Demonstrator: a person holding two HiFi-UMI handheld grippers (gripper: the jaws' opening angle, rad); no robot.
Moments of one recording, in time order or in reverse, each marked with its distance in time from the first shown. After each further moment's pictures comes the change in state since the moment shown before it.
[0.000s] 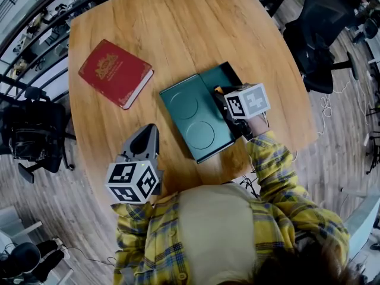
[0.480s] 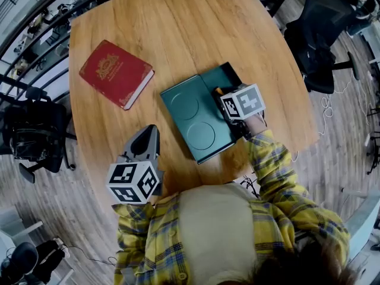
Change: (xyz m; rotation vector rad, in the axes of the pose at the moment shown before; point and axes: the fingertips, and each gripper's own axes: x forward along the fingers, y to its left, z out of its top) left arm 0.001 0.001 -0.001 -0.002 0.007 0.004; right arm 0.011 -0.004 -0.006 -0.045 0.044 -0.044
